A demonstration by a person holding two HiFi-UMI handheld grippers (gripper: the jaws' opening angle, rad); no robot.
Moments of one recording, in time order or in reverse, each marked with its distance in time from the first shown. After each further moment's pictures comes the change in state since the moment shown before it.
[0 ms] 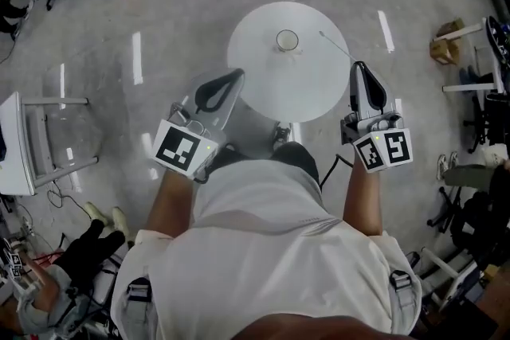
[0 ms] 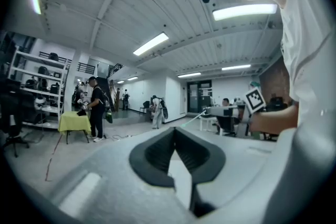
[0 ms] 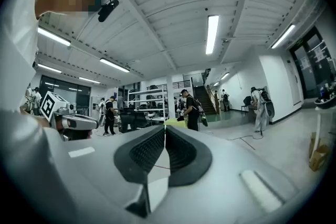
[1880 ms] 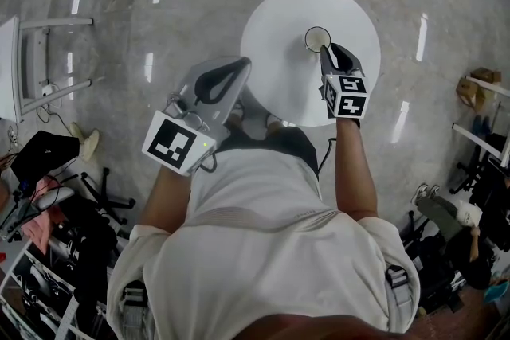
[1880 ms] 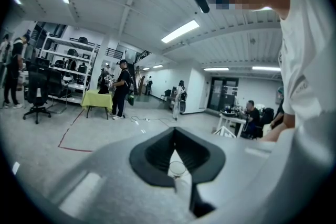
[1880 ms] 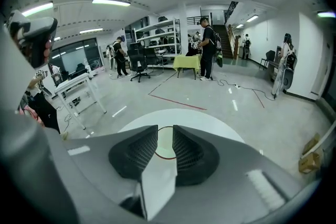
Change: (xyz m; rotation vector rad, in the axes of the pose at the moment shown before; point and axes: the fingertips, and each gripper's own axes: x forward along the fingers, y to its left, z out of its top) left arm 0.049 0.111 -0.077 -0.218 0.095 0.232; right arm 0.203 -0.041 -0.303 -0.049 0.741 0.143
